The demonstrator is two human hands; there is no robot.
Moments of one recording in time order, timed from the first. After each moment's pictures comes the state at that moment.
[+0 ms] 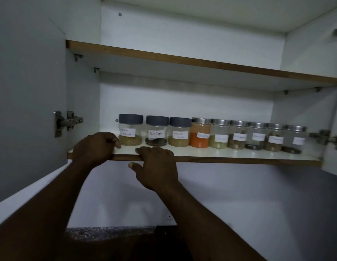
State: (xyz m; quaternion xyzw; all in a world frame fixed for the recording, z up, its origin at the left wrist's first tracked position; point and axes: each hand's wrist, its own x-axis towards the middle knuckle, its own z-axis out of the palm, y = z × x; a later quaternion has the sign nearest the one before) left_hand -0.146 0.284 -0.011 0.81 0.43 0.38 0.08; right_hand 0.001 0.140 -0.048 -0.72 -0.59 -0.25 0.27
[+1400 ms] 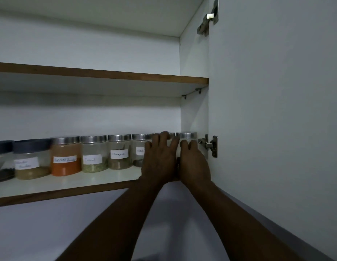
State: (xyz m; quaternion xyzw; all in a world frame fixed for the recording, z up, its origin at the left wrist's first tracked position) left_hand 0.375 -0.024 0.005 0.85 0.17 0.46 -0.19; right_hand 0.444 -0.124 -0.005 -0.82 -0.40 -0.31 0.26
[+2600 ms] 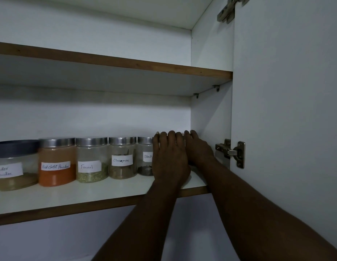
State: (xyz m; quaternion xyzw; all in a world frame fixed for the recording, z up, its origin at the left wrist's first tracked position) left_hand 0.413 0.000 0.012 0.83 0.22 0.48 -0.16; right_hand 0.543 -0.032 0.037 -0.85 -0.41 -0.26 0.21
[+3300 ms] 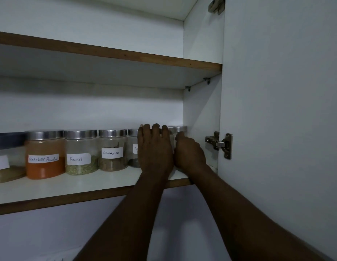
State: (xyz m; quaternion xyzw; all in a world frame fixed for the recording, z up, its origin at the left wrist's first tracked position) left_hand 0.404 0.002 0.017 0.83 0.28 0.46 -0.15; right_hand 0.505 -0.051 0.009 -0.81 -0.41 -0.29 0.30
